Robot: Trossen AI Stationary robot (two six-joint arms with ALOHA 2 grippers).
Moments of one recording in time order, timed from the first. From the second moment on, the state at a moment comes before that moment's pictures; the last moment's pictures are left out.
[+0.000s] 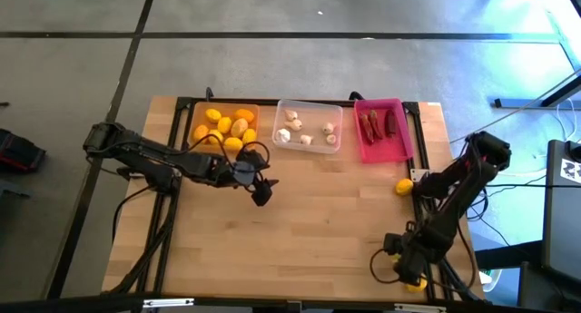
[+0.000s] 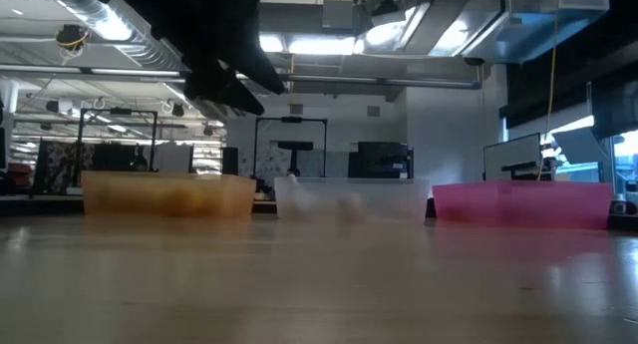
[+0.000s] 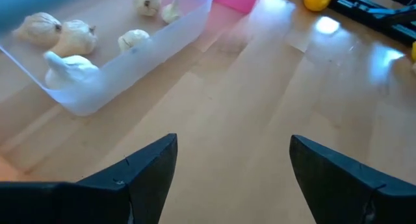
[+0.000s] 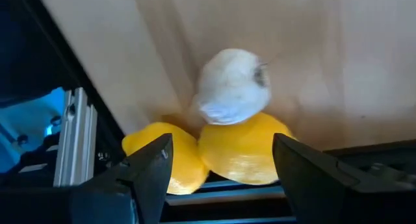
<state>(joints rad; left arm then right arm) -0.14 1.35 0.81 -0.17 -0.44 -0.59 0.99 1.45 0.92 -0.88 -0.27 1.31</state>
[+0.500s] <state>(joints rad) -0.21 1.35 0.81 -0.13 -0.51 -0.68 1.03 1.56 0.92 -0.86 -0.07 1.23</state>
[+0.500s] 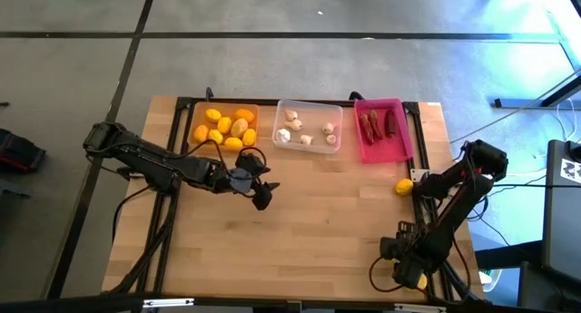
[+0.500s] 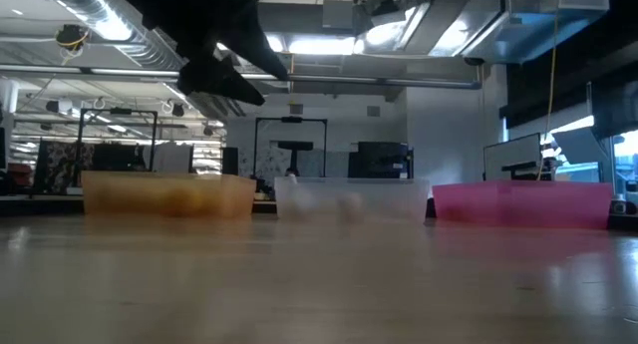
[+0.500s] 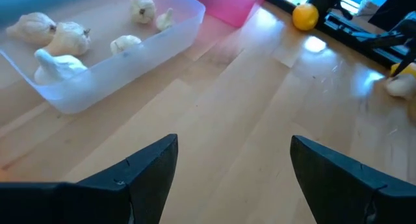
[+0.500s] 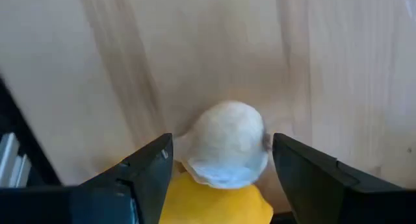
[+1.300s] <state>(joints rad) -0.21 1.35 0.81 -0.12 -0.52 -0.63 1.00 1.53 0.92 -0.98 -0.02 1.12</state>
